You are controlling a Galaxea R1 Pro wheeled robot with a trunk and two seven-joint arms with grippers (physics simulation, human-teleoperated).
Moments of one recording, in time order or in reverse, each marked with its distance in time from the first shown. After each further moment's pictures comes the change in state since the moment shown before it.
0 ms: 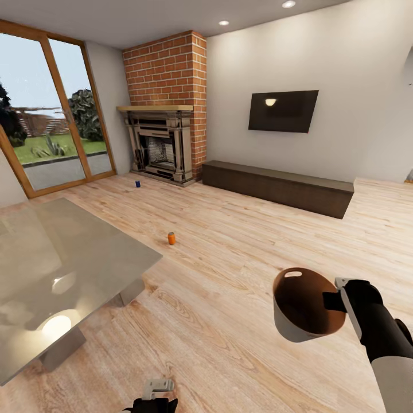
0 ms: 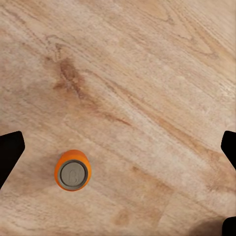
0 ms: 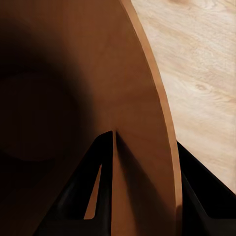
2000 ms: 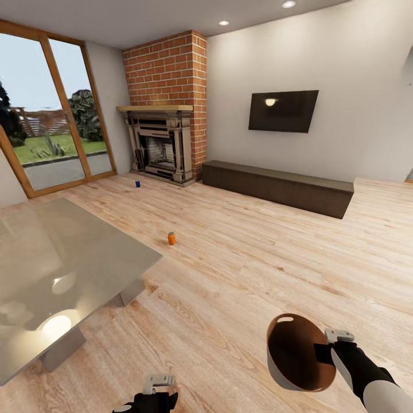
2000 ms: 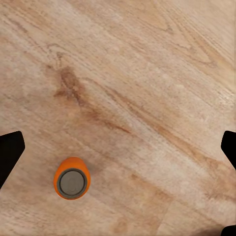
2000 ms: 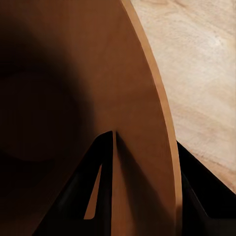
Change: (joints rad) left arm -0.017 -0.005 0.012 0.001 0.000 -0.003 0.002; right arm 0.011 0.024 0.003 0.699 0.006 -0.648 -0.012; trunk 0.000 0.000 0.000
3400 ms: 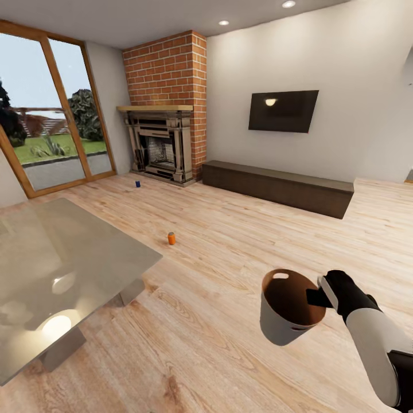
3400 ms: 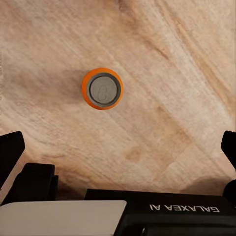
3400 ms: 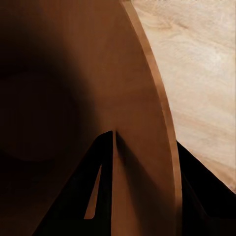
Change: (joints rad) left arm -0.054 0.034 0.062 0.347 0.121 -0.009 0.026; right arm -0.312 0.002 -0.003 -0.079 -0.002 0.469 -0.008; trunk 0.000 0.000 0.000
